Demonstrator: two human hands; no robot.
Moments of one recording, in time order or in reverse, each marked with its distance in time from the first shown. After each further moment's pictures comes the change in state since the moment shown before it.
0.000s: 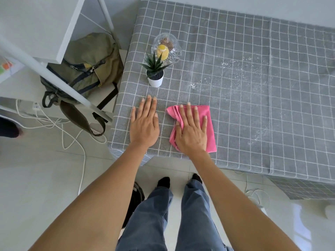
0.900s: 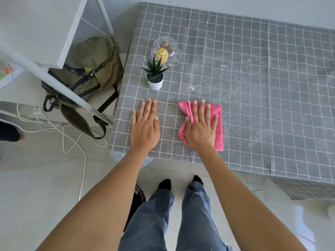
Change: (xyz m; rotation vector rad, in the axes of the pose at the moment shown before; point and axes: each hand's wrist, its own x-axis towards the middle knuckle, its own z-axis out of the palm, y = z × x) left_hand 0.000 -0.002 0.003 0.012 0.016 0.009; right_hand 0.017 0.022 -0.008 0.011 0.022 0.100
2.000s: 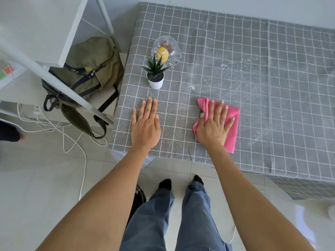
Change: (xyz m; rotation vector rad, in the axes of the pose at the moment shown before) left_hand 0.001 -0.001 0.002 0.003 0.010 -0.004; right_hand 0.004 0.021 -0.011 0.031 0.026 0.224
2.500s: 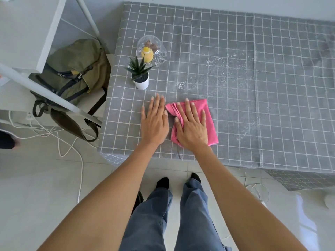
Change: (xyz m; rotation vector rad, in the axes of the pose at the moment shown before) left_hand 0.010 0.068 -0.002 -0.195 -0.024 0.059; right_hand -0.014 -0.003 0.001 0.013 -0.036 -0.376
